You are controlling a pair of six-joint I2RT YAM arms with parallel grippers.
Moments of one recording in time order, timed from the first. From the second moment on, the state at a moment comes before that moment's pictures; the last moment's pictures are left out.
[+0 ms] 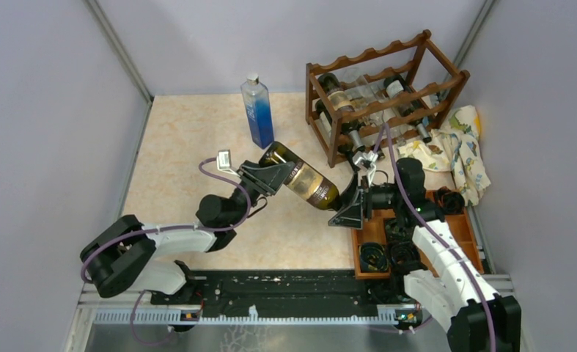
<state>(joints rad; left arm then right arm) -0.88 1.34 0.42 1.44 -0.12 -1.03 0.21 0.86 0.57 -0.14 -1.31 0.21</state>
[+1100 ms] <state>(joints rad) -0.88 1.37 0.43 1.49 -0.18 -1.04 0.20 0.88 0.54 0.06 -1.32 0.44</state>
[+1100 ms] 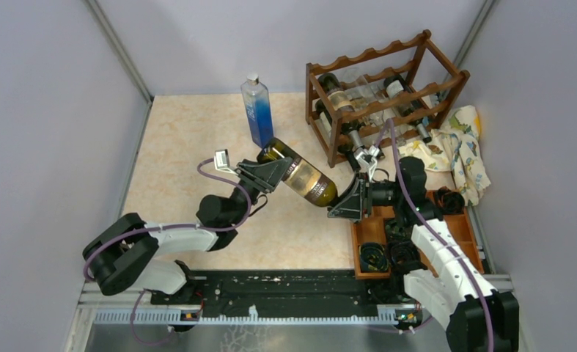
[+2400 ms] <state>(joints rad) -0.86 0.61 0.53 0.22 -0.39 -0.14 -0.17 1.10 1.15 -1.04 -1.26 -0.36</state>
